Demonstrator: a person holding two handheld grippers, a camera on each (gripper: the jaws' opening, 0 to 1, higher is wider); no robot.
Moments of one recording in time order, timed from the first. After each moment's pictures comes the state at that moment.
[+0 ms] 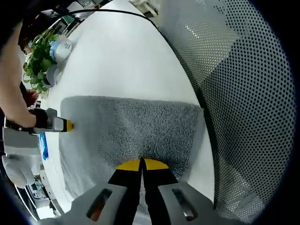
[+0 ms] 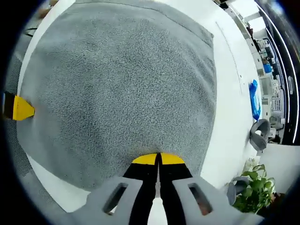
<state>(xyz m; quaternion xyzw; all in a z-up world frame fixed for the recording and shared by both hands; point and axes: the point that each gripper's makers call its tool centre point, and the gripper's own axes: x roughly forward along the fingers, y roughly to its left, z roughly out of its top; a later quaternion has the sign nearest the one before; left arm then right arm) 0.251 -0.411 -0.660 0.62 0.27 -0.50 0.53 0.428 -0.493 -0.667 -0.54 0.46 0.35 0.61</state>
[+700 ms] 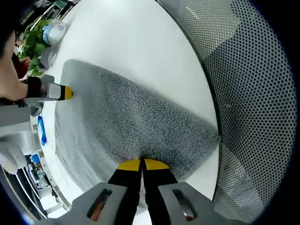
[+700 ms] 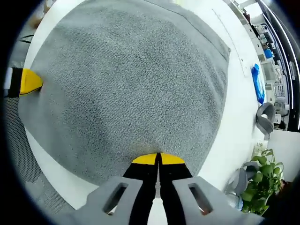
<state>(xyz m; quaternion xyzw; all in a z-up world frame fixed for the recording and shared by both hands) 0.265 -0.378 -0.662 0.64 0.33 -0.46 0.52 0.405 -0.508 -0.667 -0.52 0.50 0.32 0.62</state>
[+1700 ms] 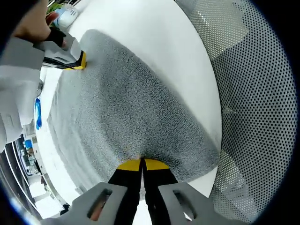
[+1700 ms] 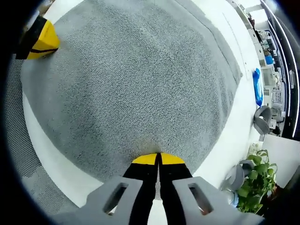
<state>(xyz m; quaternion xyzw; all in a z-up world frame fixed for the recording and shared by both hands) 0.269 -0.357 -0.662 0.61 0.37 -0.44 0.54 0.374 -0.514 -0.669 -0.57 0.49 0.31 0.59</state>
